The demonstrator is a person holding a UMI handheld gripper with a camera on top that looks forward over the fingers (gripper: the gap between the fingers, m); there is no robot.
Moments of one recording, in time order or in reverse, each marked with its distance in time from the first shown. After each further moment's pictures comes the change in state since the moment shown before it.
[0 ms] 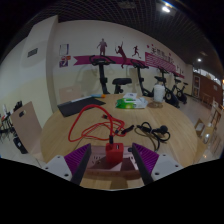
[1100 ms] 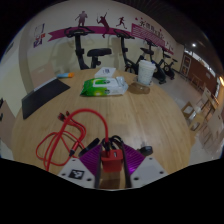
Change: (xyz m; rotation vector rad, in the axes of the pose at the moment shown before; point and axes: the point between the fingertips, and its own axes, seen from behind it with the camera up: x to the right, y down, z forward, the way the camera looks) arm 0.123 -0.017 0.123 -0.364 0.190 0.036
